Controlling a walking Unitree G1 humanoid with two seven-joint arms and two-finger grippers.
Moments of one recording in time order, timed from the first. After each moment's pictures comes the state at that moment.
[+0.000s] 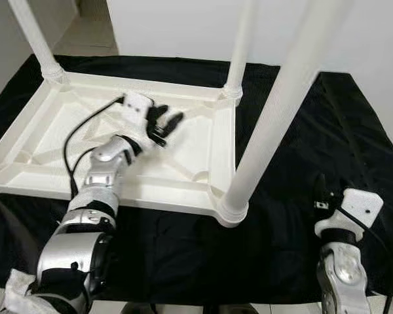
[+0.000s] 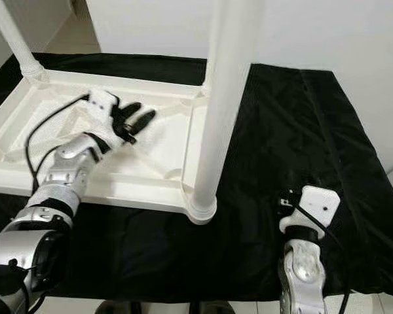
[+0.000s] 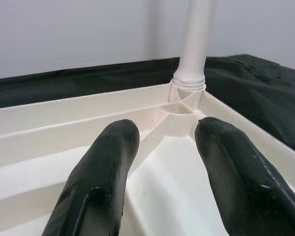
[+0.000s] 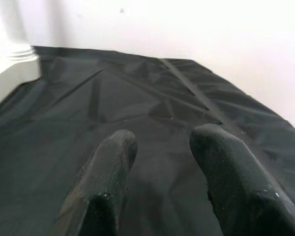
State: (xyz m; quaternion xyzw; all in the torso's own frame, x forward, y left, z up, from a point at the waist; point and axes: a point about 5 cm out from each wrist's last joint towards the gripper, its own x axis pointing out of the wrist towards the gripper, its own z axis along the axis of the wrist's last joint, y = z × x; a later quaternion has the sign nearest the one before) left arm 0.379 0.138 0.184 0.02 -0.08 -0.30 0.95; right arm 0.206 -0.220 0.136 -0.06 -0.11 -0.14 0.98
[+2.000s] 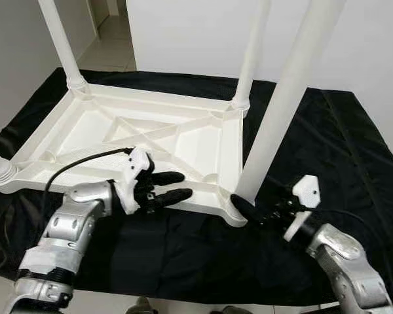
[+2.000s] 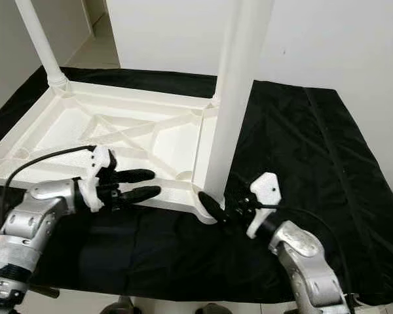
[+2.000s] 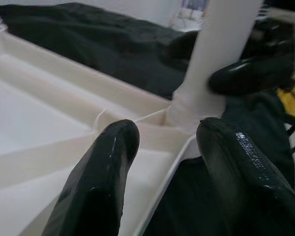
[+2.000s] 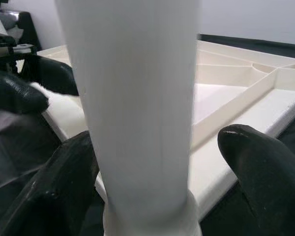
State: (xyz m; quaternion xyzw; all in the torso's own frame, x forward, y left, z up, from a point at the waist) left arm 0.283 0.124 0.148 0.03 0.03 -0.61 0.79; right arm 0.235 -0.157 0.141 -0.02 -0.02 0.36 0.93
